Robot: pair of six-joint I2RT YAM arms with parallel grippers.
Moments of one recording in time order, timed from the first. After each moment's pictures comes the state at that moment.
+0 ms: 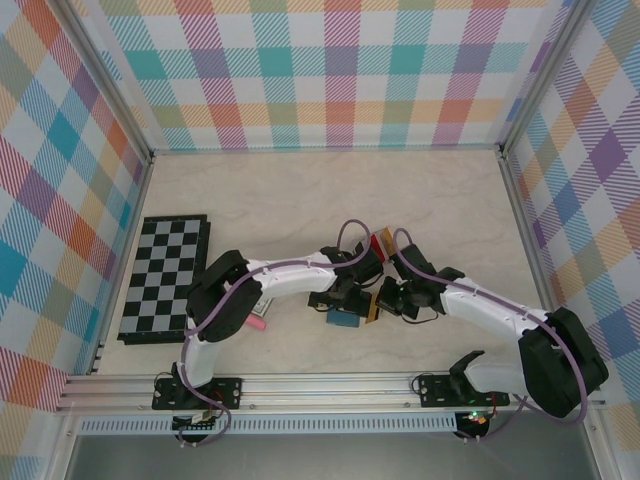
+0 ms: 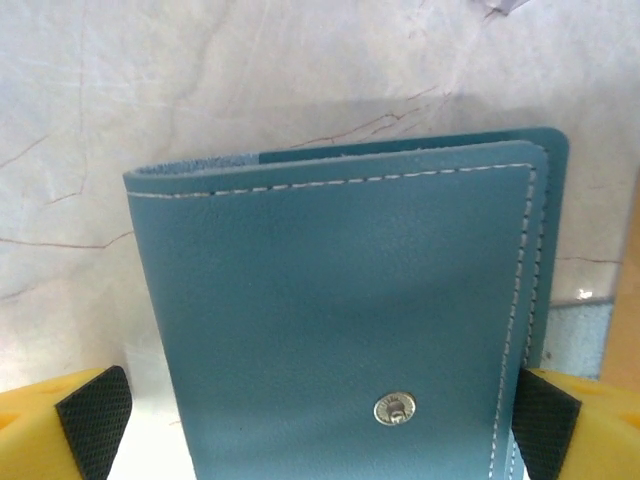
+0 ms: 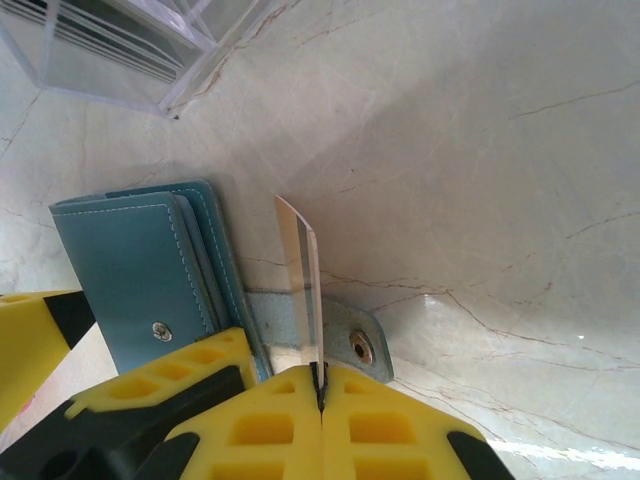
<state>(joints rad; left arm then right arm) -1.03 2.02 1.42 -0.86 -0.06 -0.79 0.58 1.24 0.60 -0.50 -0.23 0.98</state>
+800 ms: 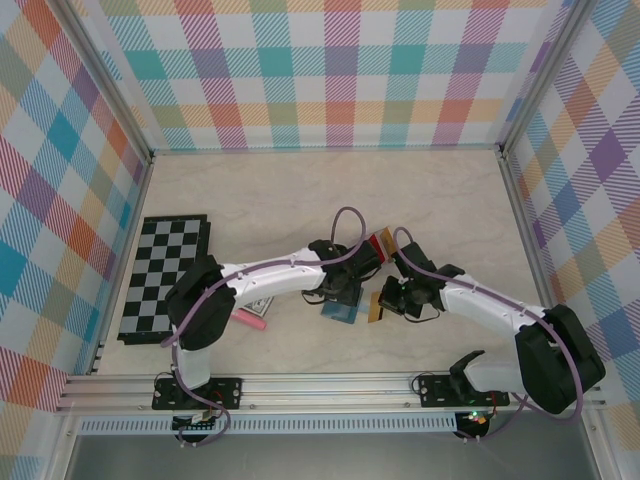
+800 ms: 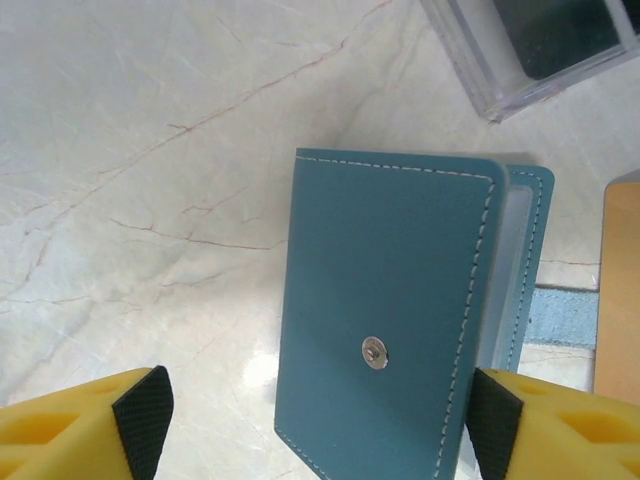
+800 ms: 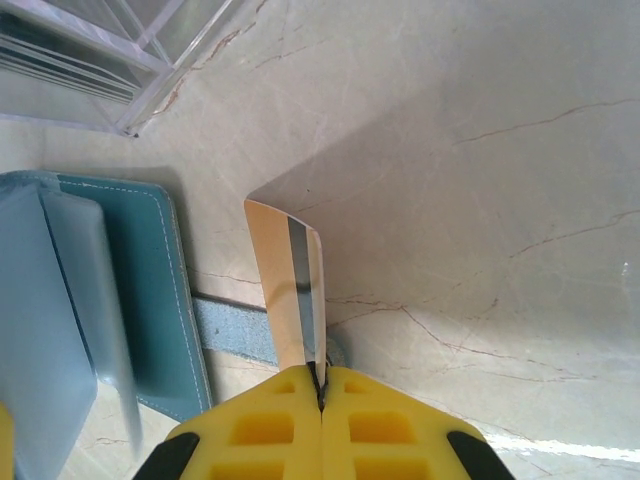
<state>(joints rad) -1.04 1.88 1.44 -0.96 -0.24 -0.78 0.56 1.26 0.61 -0.53 -0.21 0.94</state>
